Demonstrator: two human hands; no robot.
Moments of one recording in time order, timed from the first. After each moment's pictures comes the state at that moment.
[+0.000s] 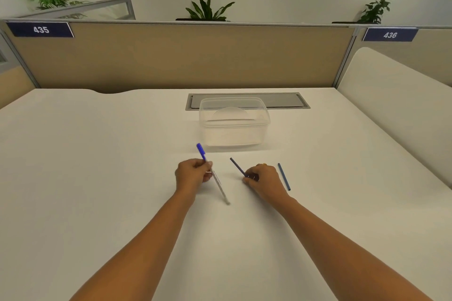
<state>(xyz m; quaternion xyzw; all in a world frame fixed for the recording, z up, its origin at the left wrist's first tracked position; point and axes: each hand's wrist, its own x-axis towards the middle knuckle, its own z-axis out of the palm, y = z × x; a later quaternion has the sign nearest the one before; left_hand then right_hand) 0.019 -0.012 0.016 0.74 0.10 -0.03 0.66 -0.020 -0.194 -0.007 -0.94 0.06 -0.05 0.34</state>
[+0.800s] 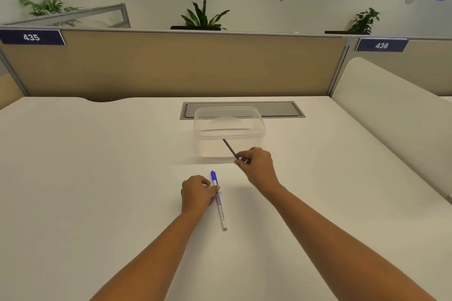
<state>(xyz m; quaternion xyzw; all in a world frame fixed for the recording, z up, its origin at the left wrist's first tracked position) 0.018 -0.035 0.003 0.85 0.07 -0.03 0.51 0.011 -0.182 0.049 -0.92 0.07 -0.16 0.36</state>
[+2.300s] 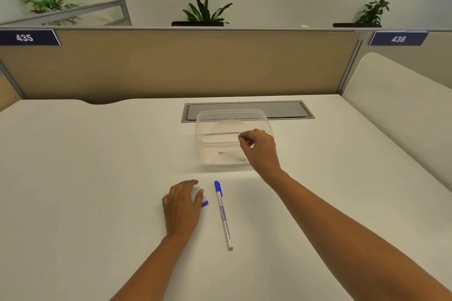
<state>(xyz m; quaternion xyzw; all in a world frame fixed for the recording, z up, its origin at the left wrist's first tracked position) 0.036 -0.004 -0.025 0.93 -0.02 0.13 0.35 0.073 -0.193 0.058 -0.89 0.03 -0.27 0.37</state>
